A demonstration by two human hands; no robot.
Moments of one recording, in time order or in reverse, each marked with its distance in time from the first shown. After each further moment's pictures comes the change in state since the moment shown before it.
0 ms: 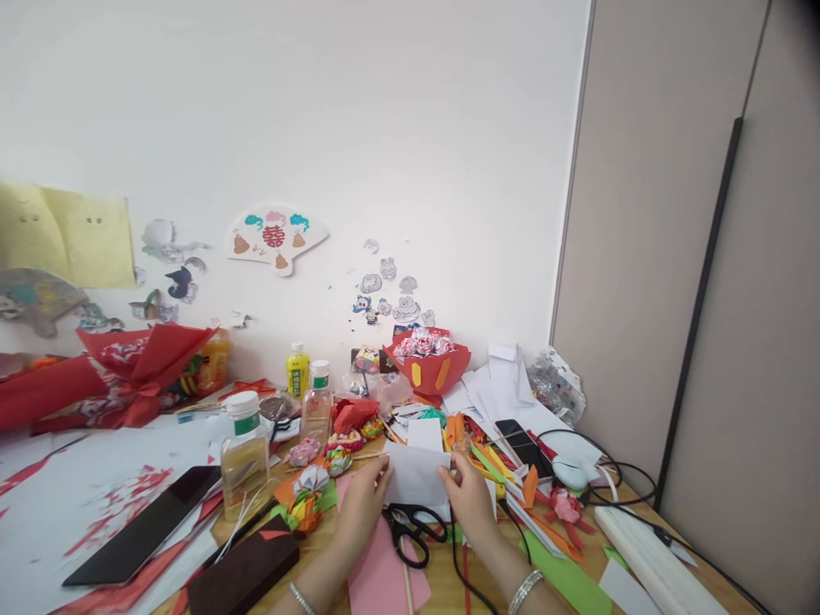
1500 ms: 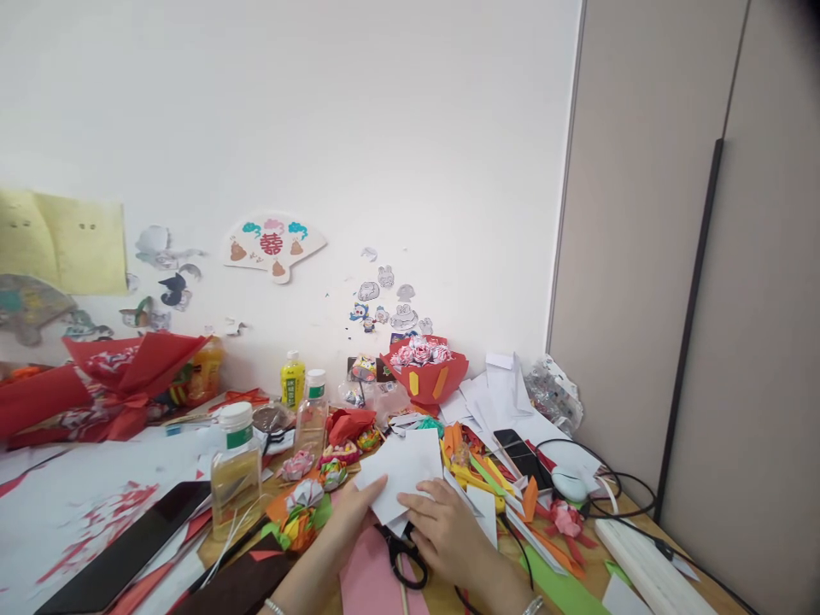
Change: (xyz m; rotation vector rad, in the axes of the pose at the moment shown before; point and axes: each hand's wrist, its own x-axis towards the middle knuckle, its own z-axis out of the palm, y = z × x) left_hand 0.001 0.018 -0.013 -1.026 -0.244 -0.551; right_hand -0.021 -0.024 -0.007 -0.387 -0.388 -0.709
